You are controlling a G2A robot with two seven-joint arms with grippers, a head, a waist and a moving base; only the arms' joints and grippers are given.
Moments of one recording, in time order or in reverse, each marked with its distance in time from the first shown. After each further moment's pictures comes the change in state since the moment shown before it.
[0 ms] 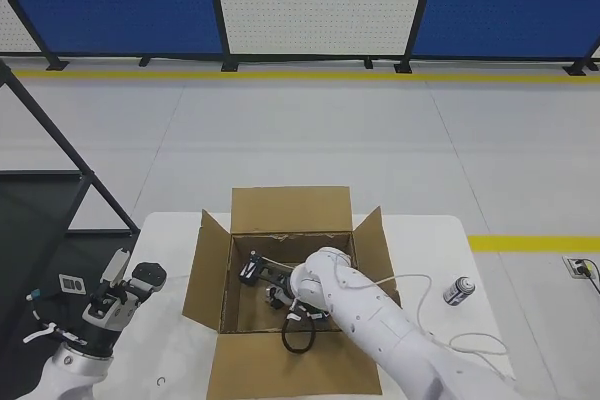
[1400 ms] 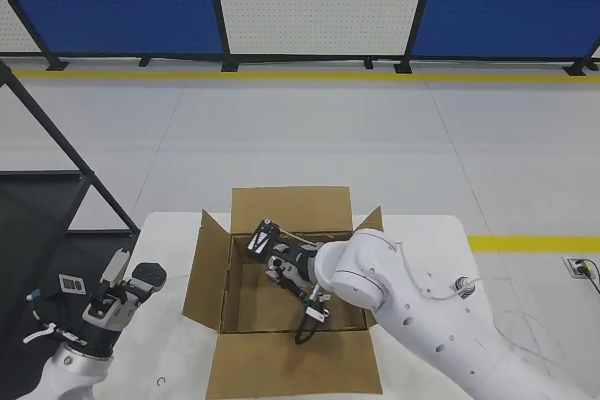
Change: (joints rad) left arm 0.000 0.000 0.000 0.000 0.000 0.000 0.000; right arm -0.129 0.395 0.259 -0.910 -0.012 0.199 0.303
